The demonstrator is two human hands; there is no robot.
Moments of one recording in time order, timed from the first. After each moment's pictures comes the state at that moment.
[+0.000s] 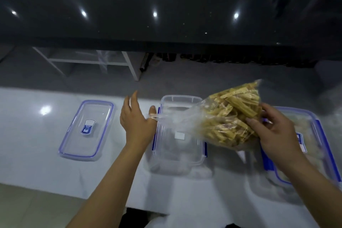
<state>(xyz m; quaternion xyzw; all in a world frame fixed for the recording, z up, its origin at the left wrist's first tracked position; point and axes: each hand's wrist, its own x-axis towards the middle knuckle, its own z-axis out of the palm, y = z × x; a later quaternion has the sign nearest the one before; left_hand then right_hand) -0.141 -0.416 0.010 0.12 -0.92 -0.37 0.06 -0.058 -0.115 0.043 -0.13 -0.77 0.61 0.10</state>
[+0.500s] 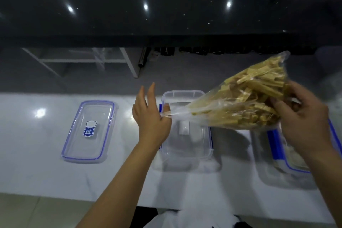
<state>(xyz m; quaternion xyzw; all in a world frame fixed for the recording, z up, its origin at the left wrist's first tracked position) -0.142 -0.405 0.005 0.01 -0.93 -0.36 0.06 -0.056 -0.117 0.069 -0.14 -0.82 0.51 0.21</state>
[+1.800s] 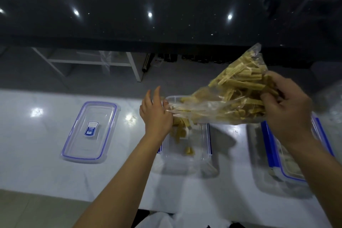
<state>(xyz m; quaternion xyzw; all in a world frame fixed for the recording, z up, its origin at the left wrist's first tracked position) -0.164 -0.393 0.006 0.04 -0.93 -0.36 0.02 -0.083 -0.135 0.098 -0.05 -0.89 0.37 0.26</state>
